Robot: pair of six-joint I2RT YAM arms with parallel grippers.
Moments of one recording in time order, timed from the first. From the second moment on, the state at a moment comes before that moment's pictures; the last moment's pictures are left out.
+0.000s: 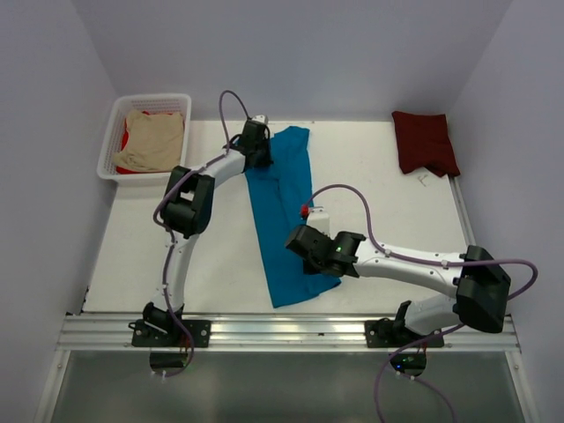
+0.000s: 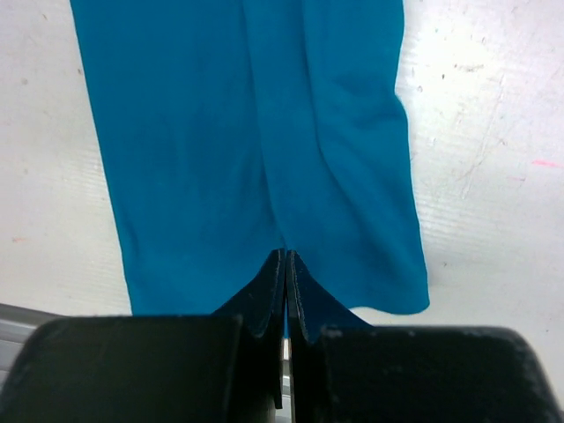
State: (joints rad) left arm -0.38 2.36 1.81 -0.19 -0.02 -0.41; right arm 1.11 1.39 0.96 -0.69 0.45 0.87
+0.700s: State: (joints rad) left arm -0.38 2.58 2.17 -0.27 0.05 -0.41; right arm 1.11 1.53 0.83 -0.55 0.25 0.90
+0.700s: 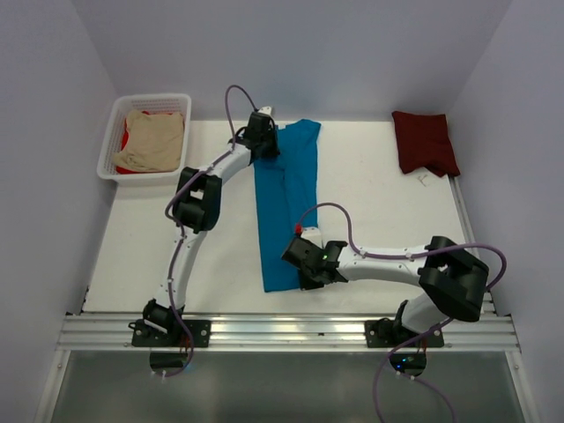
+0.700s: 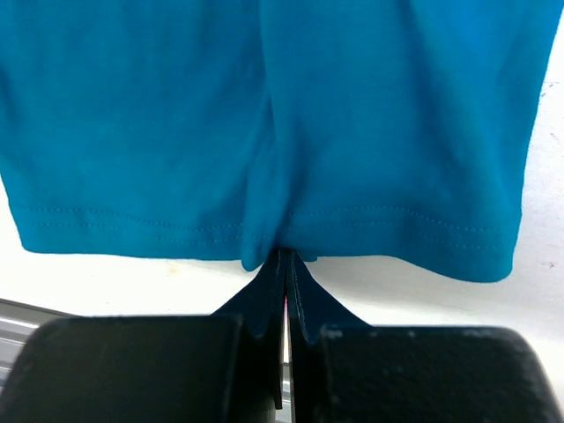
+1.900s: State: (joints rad) left arm -0.39 1.45 0.82 0.06 0.16 -0.50; right arm 0.82 1.02 0.62 -0.60 0.44 0.89
